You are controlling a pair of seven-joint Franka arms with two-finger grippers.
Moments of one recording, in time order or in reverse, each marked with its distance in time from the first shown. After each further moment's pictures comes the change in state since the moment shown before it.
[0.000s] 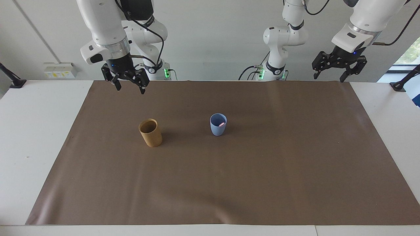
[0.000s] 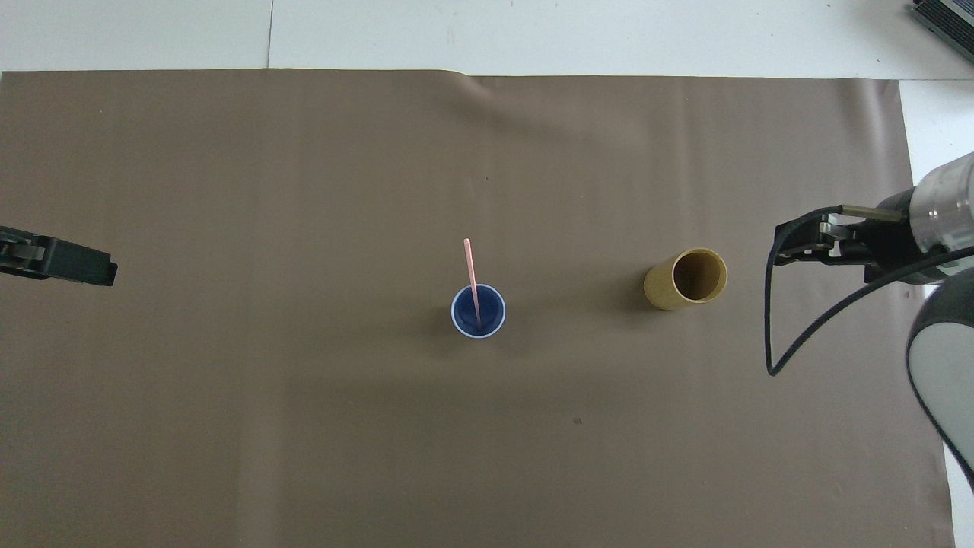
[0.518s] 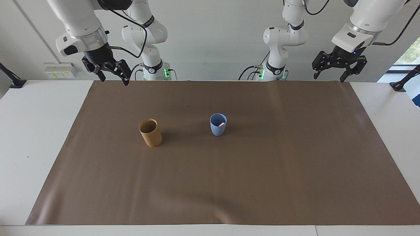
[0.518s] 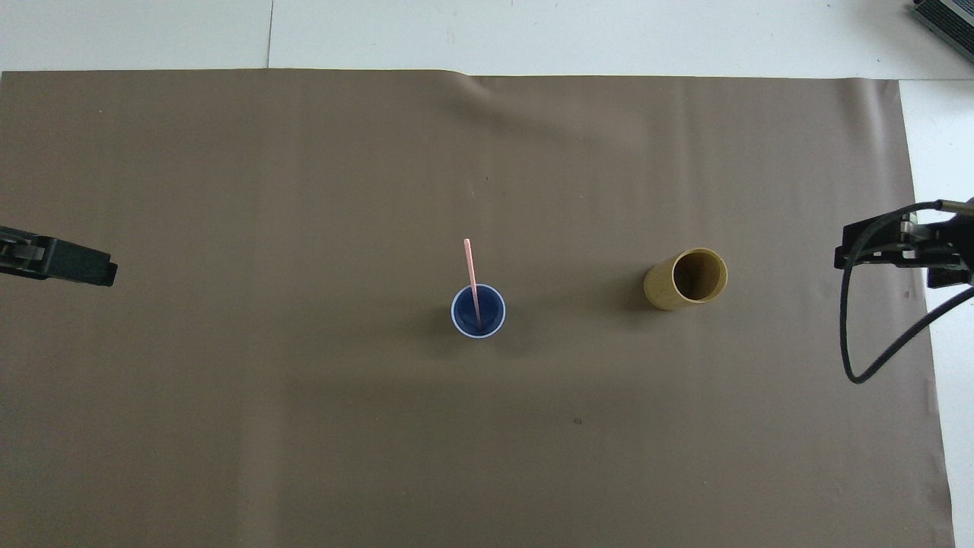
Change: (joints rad) left arm 0.000 0.000 0.000 0.000 0.000 0.000 0.000; right arm -0.080 -0.002 -0.001 0.074 0.011 -0.081 -0.117
